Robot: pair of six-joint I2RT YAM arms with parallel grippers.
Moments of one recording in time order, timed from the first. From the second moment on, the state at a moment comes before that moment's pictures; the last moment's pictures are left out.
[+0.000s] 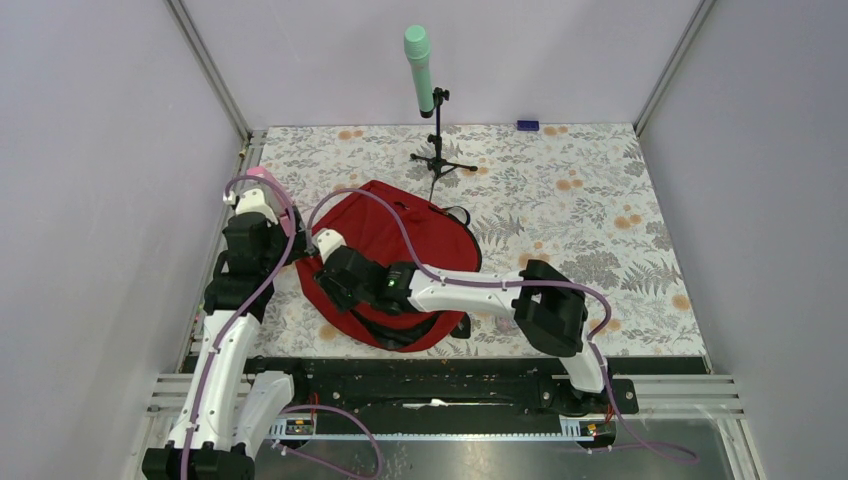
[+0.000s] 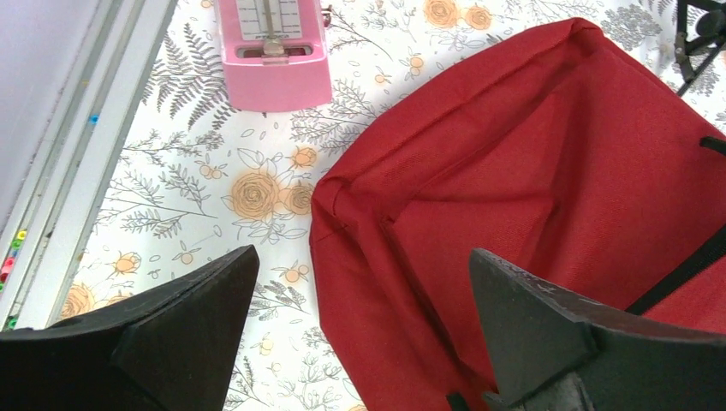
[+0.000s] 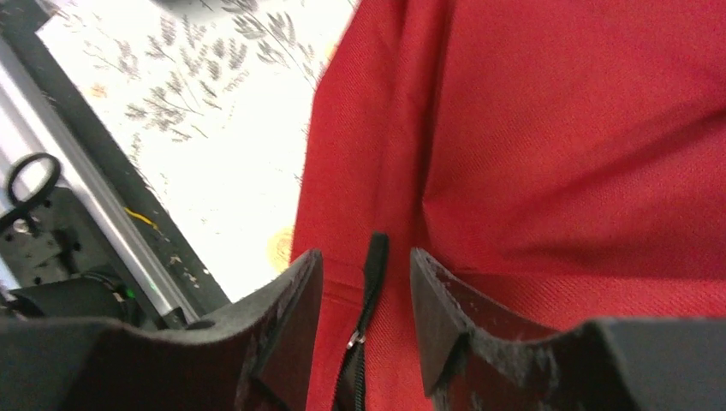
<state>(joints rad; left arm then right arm) -0.03 0.78 0.77 -0.54 -0.13 -0.27 1.25 2.05 1.64 -0.26 0.20 0.30</state>
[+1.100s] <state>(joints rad) 0.00 0.82 0.77 -0.54 -0.12 -0.31 1.27 2.14 1.55 -0.13 0.34 0.30</state>
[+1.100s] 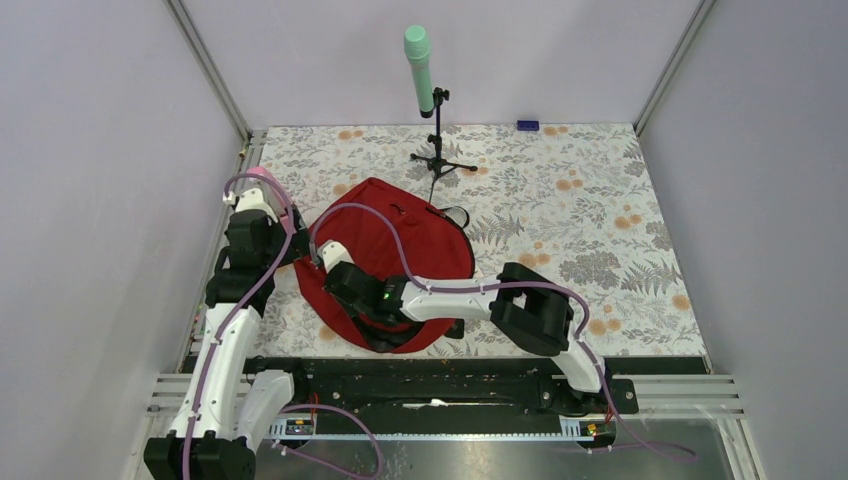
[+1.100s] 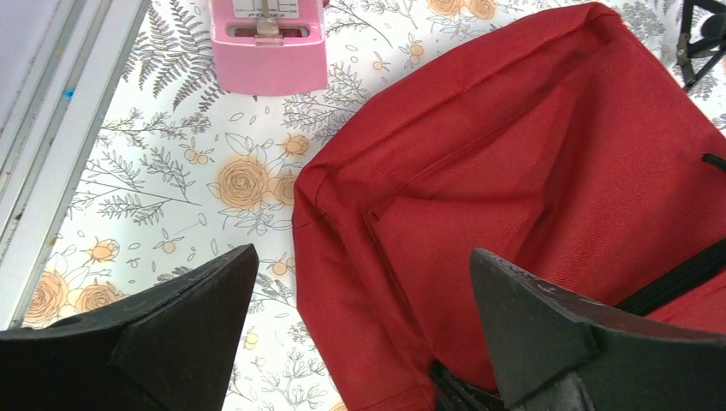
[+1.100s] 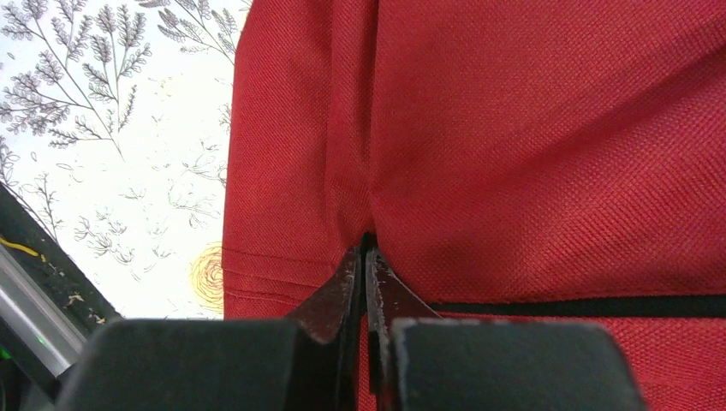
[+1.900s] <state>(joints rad) 0.00 0.80 0.38 -0.28 0.13 -0.65 1.27 1.80 1.26 0.15 0.24 0.39</state>
